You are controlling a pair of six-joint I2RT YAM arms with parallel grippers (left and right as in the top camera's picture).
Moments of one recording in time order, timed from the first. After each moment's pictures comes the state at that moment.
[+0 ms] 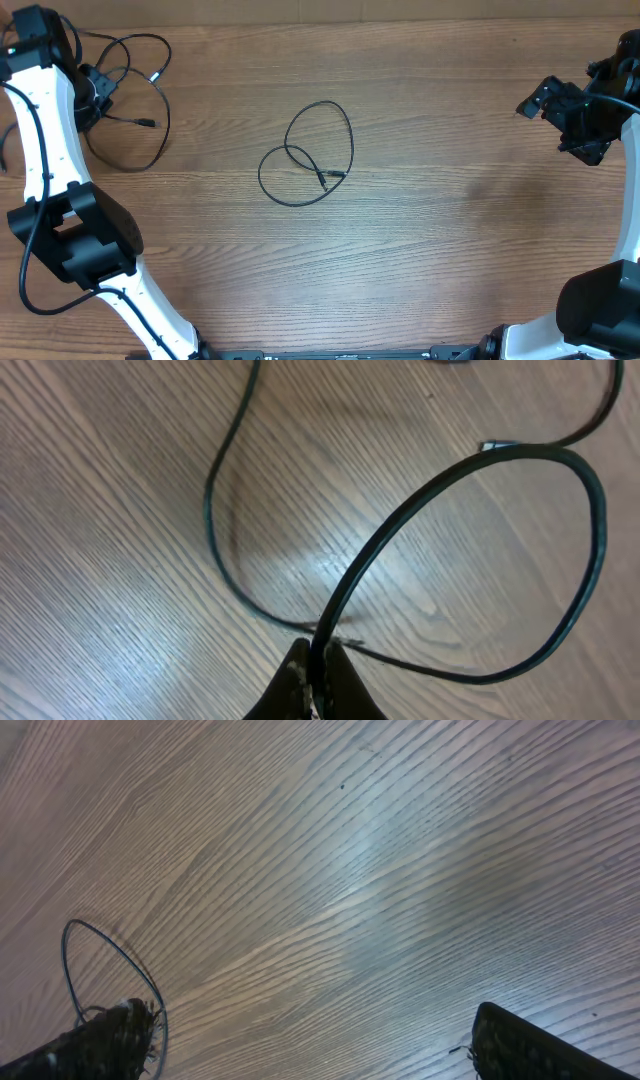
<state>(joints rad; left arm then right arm) 0.37 2.15 2.13 -1.22 -0.07 -0.63 -0.31 1.71 1.71 -1.26 -0.22 0.33</state>
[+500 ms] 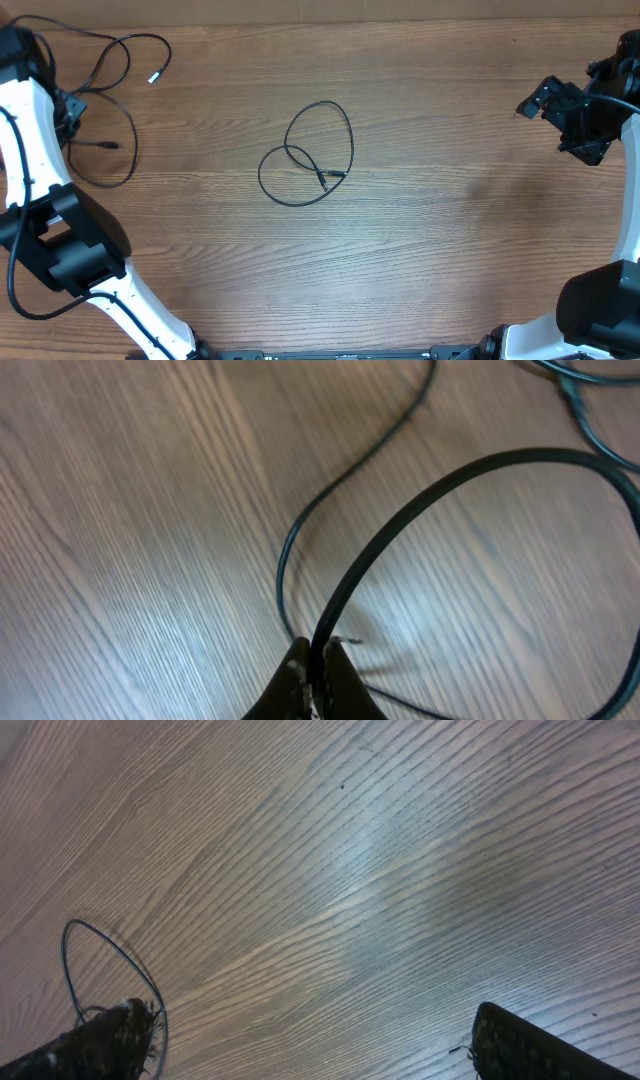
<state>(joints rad) 0.47 2.15 2.05 -1.18 -0.28 -0.66 -0.31 1.71 1.71 -1.26 -0.22 0.33</state>
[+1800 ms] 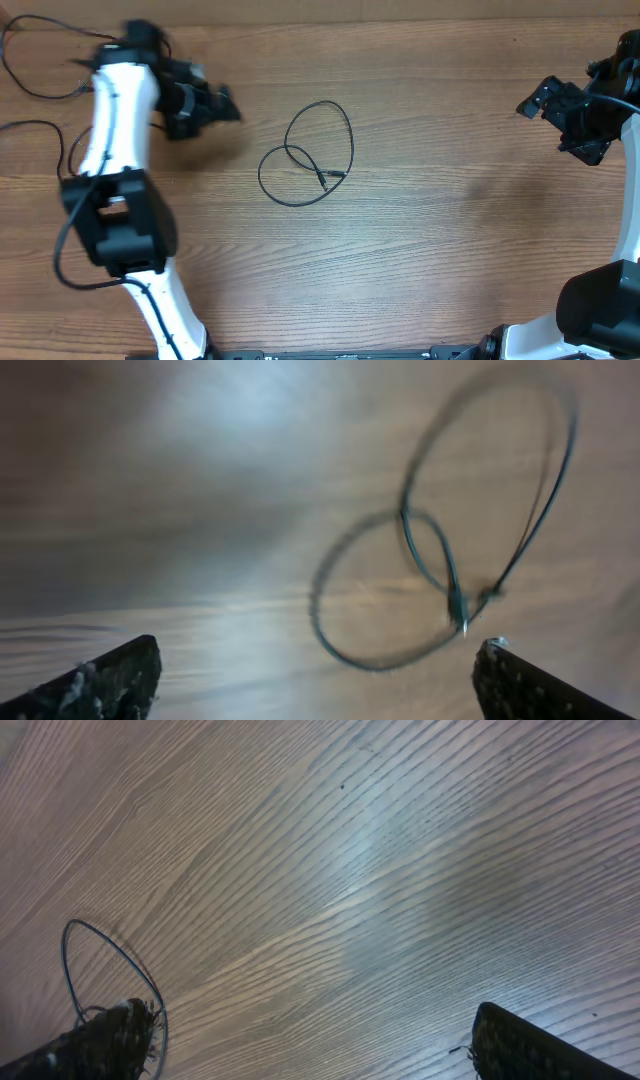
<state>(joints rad) 0.07 2.14 1.92 -1.27 0.39 -0.07 -0.31 1.71 1.71 -1.26 -0.22 0.33</state>
